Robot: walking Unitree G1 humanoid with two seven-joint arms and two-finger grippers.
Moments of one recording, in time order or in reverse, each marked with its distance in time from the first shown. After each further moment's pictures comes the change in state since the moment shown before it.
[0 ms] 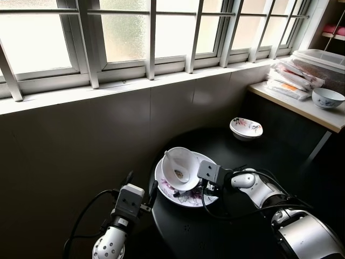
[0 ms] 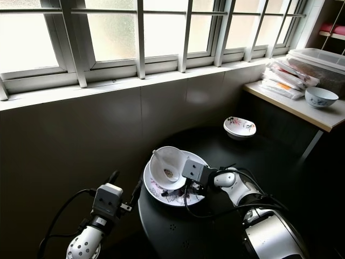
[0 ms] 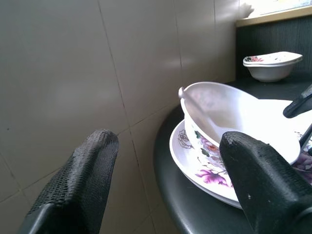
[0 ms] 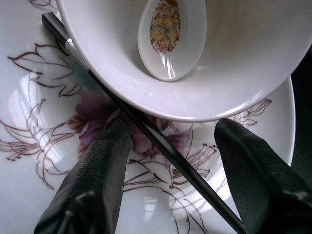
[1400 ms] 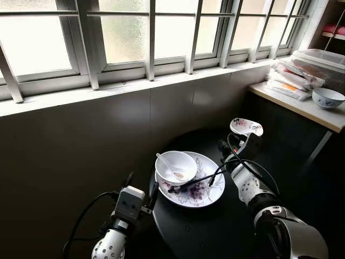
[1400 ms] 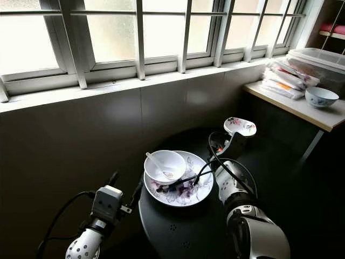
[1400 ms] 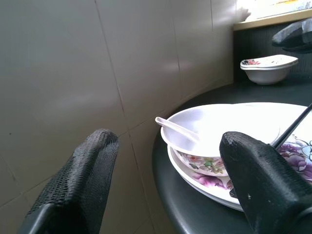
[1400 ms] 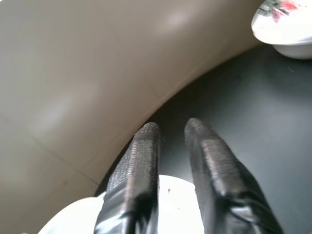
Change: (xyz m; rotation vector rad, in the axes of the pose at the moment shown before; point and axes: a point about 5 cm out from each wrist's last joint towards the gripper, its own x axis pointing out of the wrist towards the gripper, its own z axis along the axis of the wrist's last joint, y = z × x) left arm -0.005 -0.003 0.003 -0.002 -0.012 -0.010; right arm -0.009 -0.038 0.007 1.375 -0.529 -0.658
